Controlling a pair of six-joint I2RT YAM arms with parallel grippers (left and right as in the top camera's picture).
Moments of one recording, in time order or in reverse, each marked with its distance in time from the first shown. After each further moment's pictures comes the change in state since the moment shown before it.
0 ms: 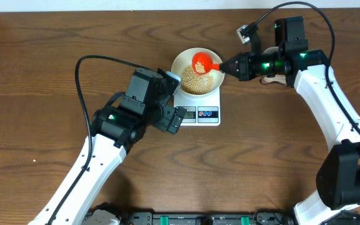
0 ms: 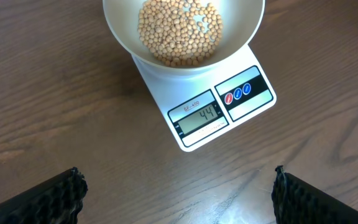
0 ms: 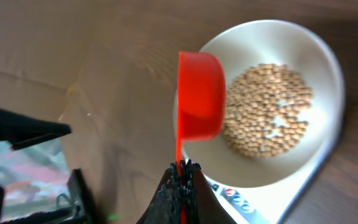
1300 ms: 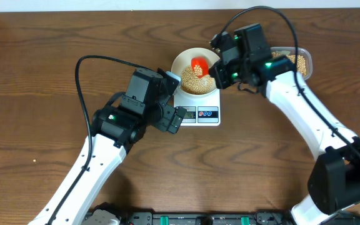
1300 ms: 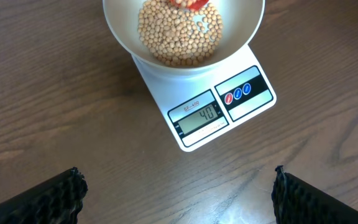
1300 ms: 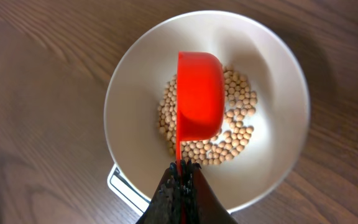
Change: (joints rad) left arm 0.000 0.000 0.000 0.000 0.000 0.000; right arm 0.200 0.000 -0.002 0.027 0.479 -0.053
